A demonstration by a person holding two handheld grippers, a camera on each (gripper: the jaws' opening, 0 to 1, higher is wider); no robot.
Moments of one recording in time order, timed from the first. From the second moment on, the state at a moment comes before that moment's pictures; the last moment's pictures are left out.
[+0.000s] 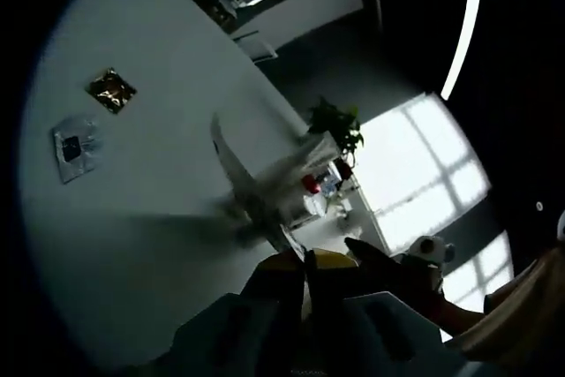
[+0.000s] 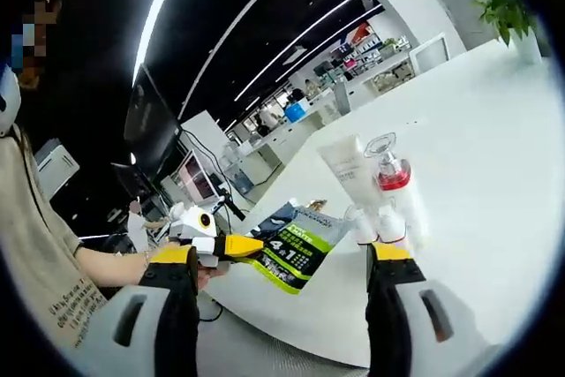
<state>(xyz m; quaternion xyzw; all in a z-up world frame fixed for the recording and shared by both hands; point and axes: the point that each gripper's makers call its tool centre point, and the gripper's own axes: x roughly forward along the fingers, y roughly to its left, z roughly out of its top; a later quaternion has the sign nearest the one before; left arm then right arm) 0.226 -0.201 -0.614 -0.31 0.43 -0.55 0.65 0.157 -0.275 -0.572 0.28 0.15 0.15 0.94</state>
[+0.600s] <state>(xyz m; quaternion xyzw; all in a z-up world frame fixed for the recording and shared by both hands) 0.239 -0.217 -0.663 -0.25 0.47 -0.53 0.67 0.140 -0.291 -0.589 0.21 0.18 0.11 0.95</state>
